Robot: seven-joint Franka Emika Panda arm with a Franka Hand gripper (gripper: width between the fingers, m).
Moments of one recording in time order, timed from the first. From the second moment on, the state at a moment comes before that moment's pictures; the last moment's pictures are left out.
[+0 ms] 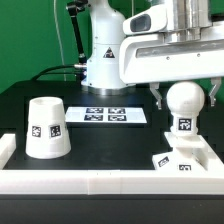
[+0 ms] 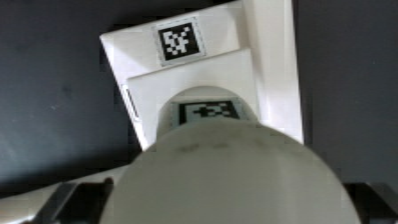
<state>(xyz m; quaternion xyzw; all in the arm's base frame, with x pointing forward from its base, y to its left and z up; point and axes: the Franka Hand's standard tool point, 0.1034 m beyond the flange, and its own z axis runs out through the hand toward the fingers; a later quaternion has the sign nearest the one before) 0.602 0.101 0.117 -0.99 0.13 -0.05 0.06</state>
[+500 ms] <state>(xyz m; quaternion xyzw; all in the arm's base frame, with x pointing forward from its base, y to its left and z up) 0.600 0.102 0.115 -0.93 0.35 -0.03 0.08</state>
